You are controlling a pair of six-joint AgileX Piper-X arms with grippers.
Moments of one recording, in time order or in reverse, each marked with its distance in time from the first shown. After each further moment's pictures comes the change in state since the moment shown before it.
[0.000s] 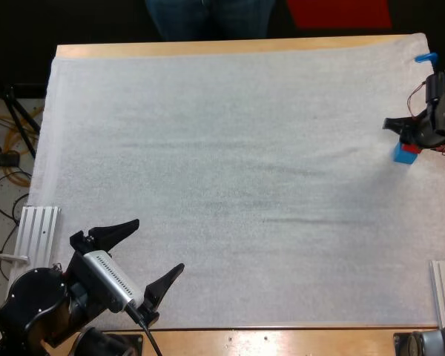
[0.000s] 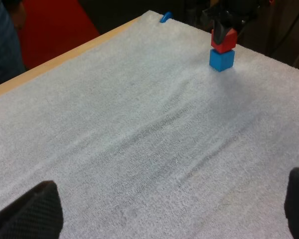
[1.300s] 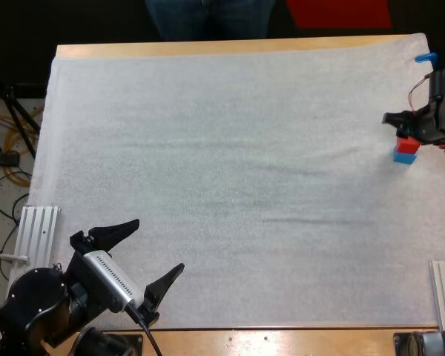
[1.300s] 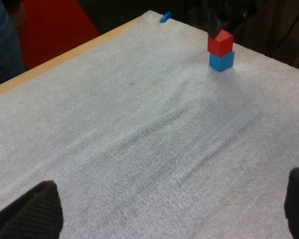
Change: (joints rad) left arm 0.000 0.000 0.000 0.000 0.000 0.000; right arm 0.006 -0.056 0.000 -0.014 -0.052 -0.012
